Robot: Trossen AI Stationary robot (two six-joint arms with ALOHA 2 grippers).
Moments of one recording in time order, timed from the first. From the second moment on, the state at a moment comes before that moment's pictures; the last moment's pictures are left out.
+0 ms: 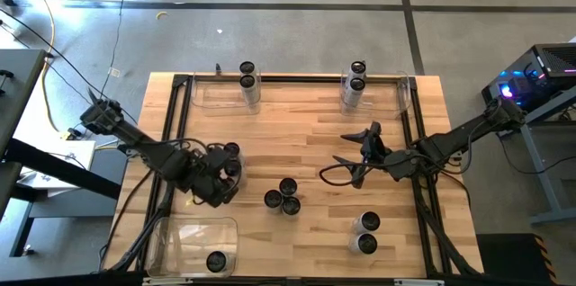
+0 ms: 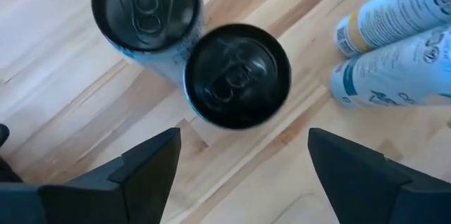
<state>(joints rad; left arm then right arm) -0.53 1.37 1.20 -1.24 -0.38 -1.36 0.46 1.05 0.82 -0.21 0.81 0.25</state>
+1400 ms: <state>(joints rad) -0.46 1.49 1.20 -1.20 -0.45 -1.14 0.46 1.05 0.82 -0.21 0.81 0.25</state>
